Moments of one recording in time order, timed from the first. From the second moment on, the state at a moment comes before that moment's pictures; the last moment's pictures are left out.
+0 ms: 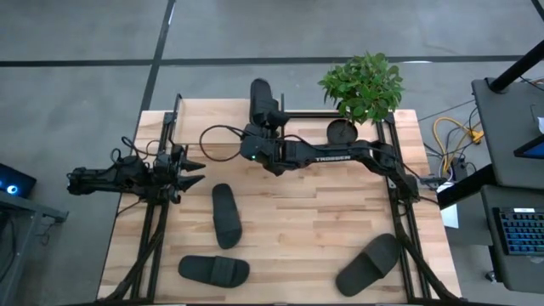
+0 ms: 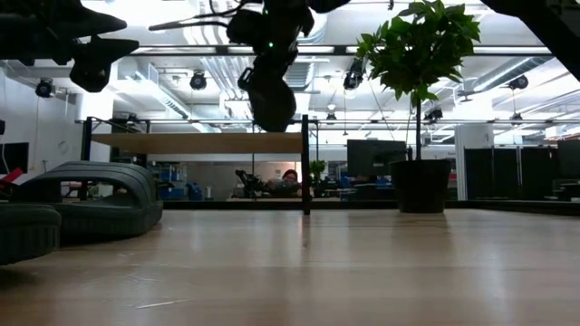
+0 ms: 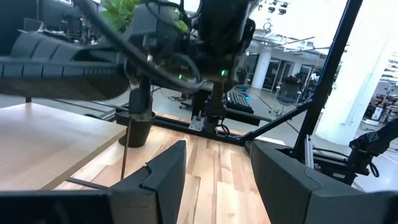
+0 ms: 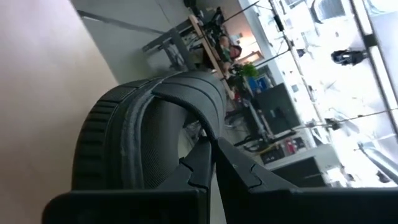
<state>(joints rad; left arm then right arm) -0.09 0.03 0.21 -0.12 -0.19 -0.20 -0.05 2.17 1.94 -0.31 1.31 -0.49</state>
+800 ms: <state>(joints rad) -0.09 0.03 0.21 -0.15 -0.19 -0.20 -0.05 2.17 1.84 -0.31 1.25 -0.50</state>
